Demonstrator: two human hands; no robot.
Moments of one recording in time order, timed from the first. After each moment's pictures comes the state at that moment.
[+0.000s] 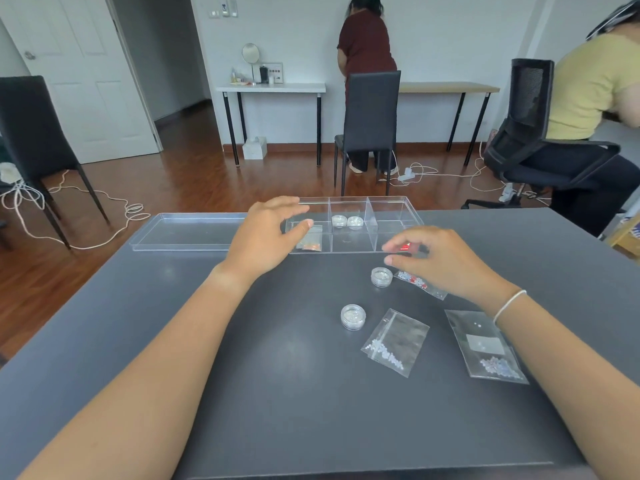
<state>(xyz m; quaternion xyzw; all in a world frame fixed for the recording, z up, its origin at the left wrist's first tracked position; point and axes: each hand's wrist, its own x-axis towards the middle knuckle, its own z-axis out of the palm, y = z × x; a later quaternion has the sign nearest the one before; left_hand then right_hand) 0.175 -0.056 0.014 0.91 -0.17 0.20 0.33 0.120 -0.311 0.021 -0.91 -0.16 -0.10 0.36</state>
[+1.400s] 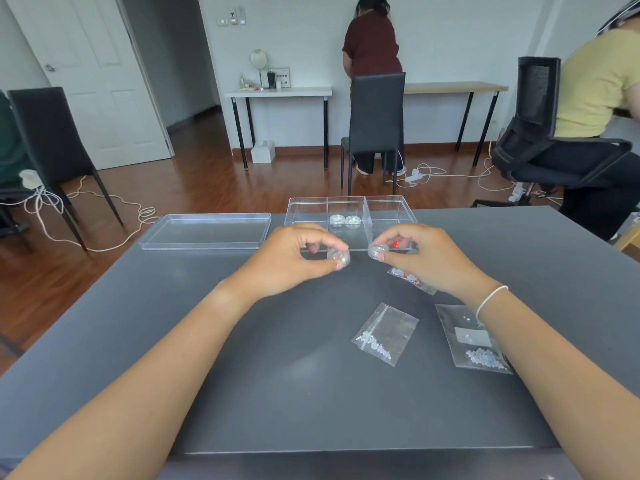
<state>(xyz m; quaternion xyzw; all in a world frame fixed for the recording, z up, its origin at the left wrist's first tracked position) 0.116 -0.084 0.027 0.85 -0.28 0.05 0.44 0.121 -0.312 0.014 -0.89 -0.15 -0.09 0.43</state>
